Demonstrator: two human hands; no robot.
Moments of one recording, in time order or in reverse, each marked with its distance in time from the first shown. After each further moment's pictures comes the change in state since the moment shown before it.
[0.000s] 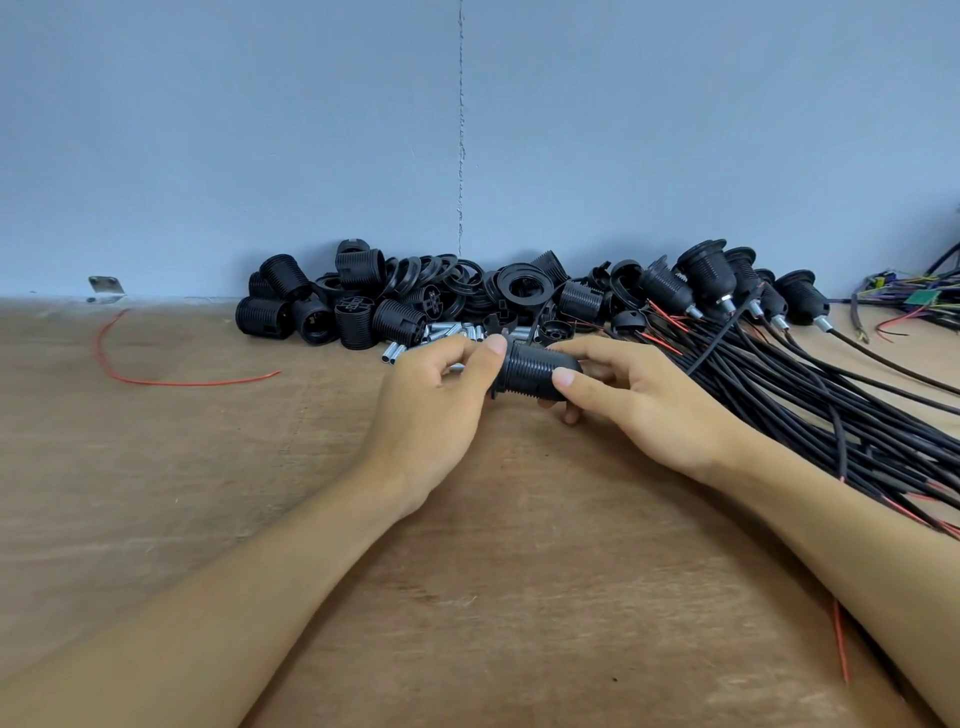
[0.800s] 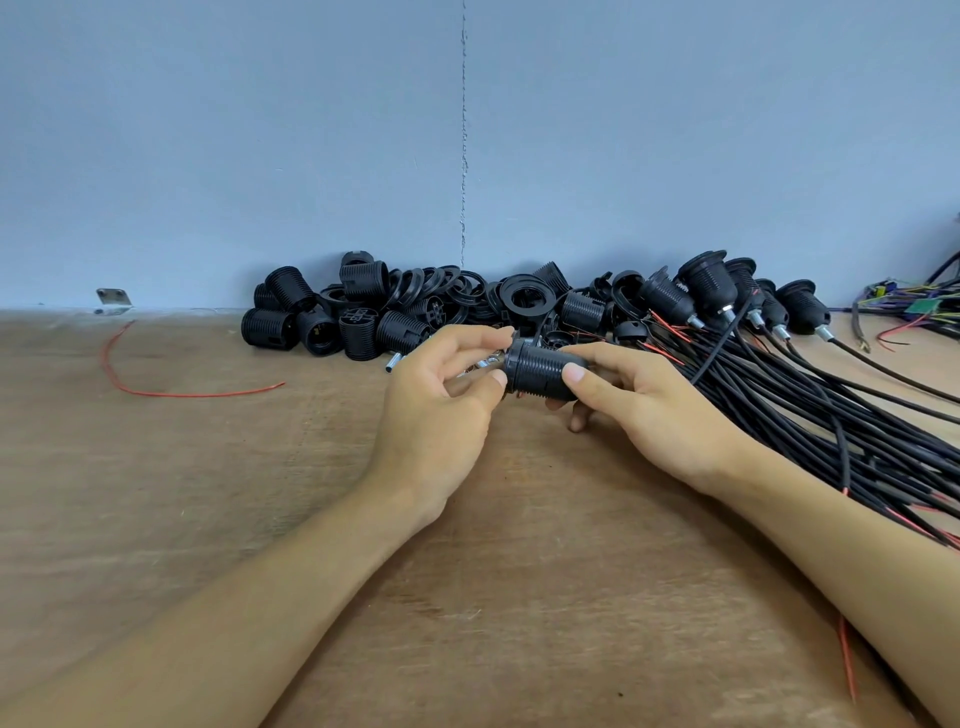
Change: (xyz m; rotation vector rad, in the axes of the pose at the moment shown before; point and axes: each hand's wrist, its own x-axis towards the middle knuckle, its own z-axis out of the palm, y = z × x) left_hand -0.002 0.005 0.004 -0.197 0.069 -0.039; right_hand 0.003 0.004 0.002 0.060 0.061 0.015
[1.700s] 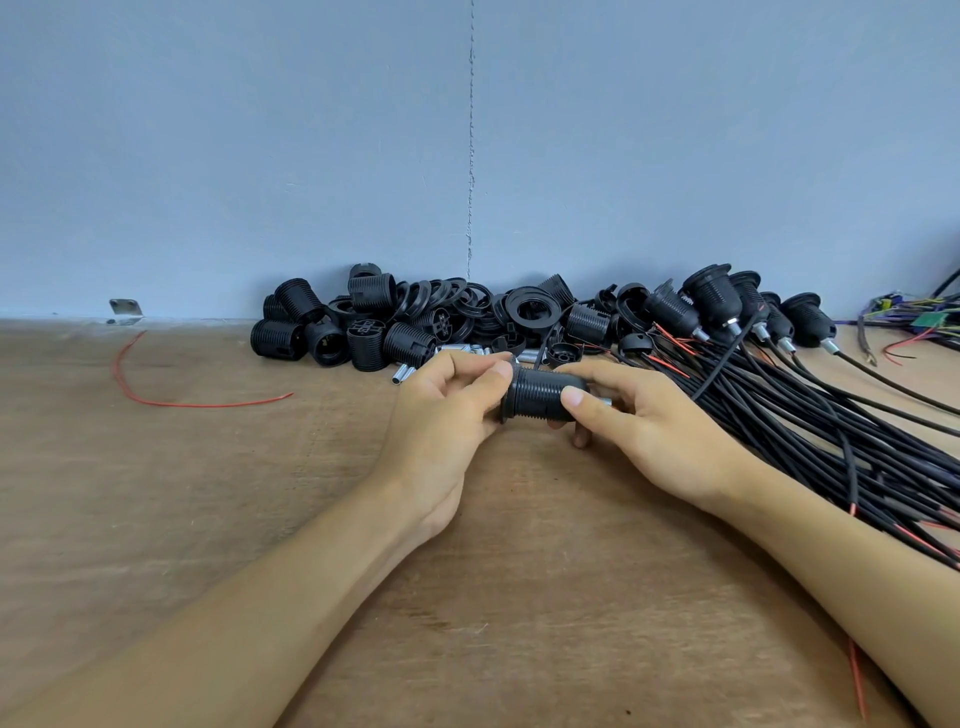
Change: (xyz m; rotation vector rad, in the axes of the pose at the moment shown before) left_hand 0.004 0.006 0.003 -0.330 0.025 -0.242; right_hand -0.002 0.000 0.001 -0.109 -0.017 -0.057
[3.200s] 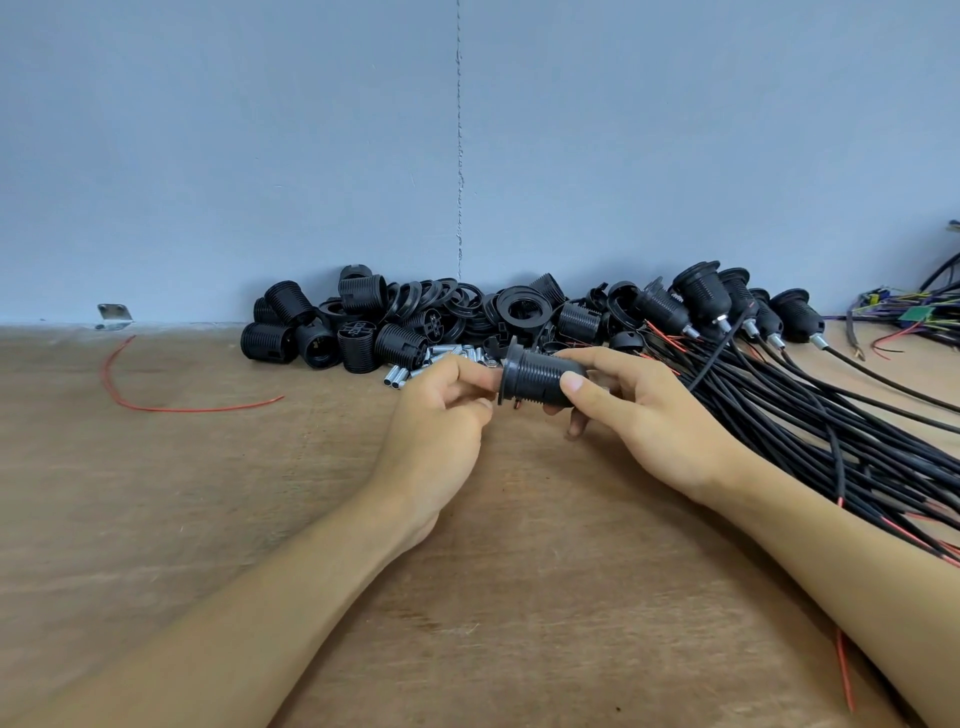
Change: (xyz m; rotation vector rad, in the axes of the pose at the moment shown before) left_hand 0.001 -0.007 -0.009 0.419 -0.066 0.144; right_hand 0.001 -0.001 -0.004 0.086 0.043 -0.015
